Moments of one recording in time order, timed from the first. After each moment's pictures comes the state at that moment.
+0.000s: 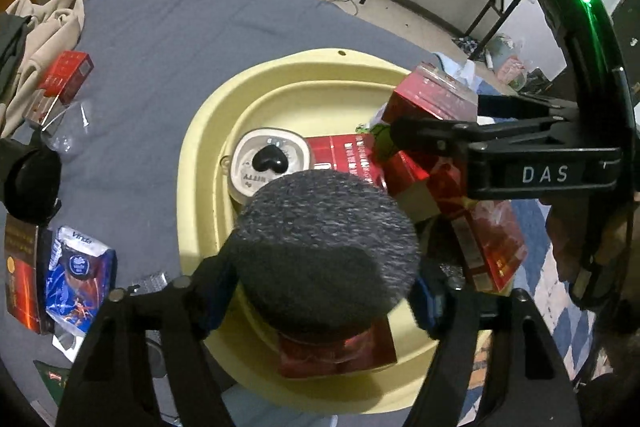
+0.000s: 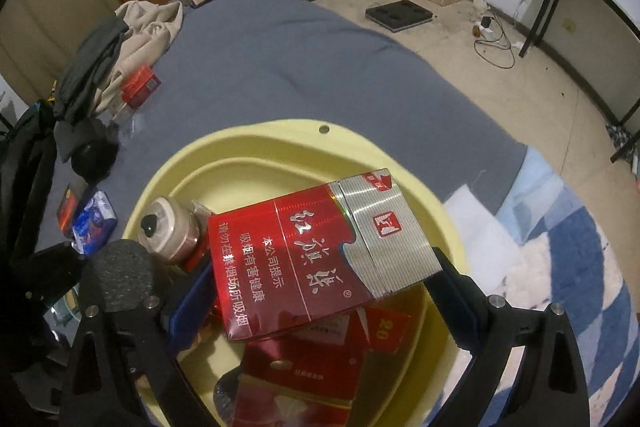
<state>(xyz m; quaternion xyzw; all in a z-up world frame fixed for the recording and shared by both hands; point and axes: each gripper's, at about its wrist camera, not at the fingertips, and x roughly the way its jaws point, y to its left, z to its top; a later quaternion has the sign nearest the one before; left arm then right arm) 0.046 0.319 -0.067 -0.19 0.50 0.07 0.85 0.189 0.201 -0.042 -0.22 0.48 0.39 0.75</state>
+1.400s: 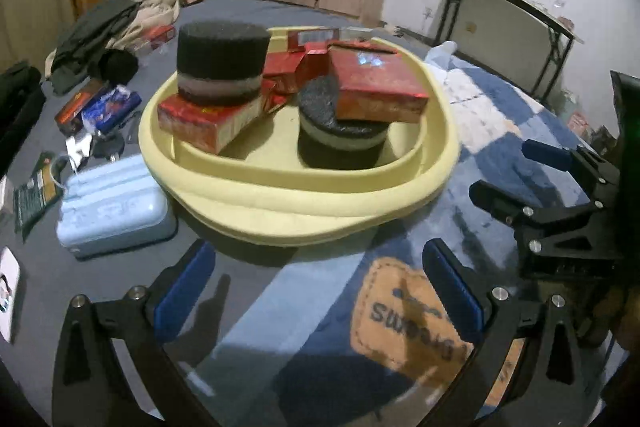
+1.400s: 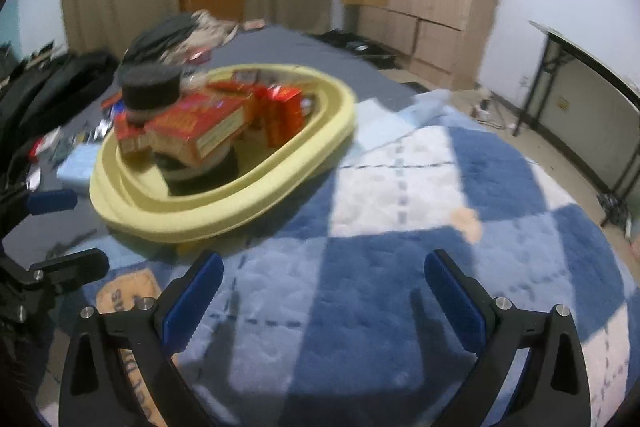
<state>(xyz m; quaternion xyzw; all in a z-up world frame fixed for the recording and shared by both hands) -0.025 0.135 -0.106 -0.17 0.39 0.27 0.86 0.105 -0.040 -0.096 -0.23 0.30 0.48 0.79</state>
